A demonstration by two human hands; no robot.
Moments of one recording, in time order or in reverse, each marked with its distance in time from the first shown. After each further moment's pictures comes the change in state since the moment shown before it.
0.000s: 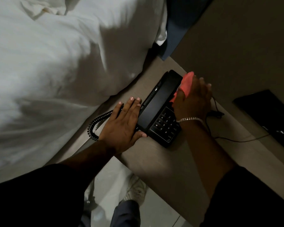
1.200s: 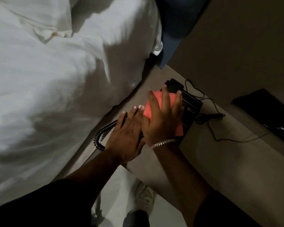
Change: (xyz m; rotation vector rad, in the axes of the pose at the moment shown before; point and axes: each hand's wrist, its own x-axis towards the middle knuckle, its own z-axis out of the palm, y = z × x) left_hand -0.003 -0.001 -0.004 -0.165 0.044 0.038; right_hand -0.071 -0.076 0.001 0.035 -0.032 -0.186
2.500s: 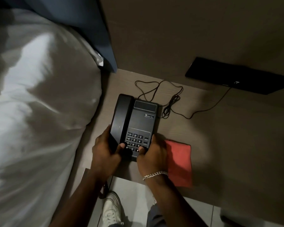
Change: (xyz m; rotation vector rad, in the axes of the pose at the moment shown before) left_hand -0.006 0.053 -0.047 -0.616 -0.091 -0.473; right_hand -0.088 0.039 -0.027 0.458 -0.232 0.791
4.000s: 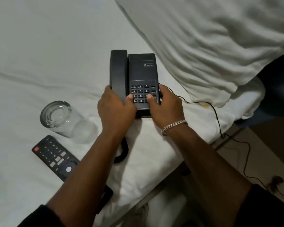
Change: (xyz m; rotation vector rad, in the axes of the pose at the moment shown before) left_hand -0.064 -0.089 -0.352 -0.242 0.896 -0.241; right_hand -0.162 -0.332 0.170 -0.076 -0.270 -0.991
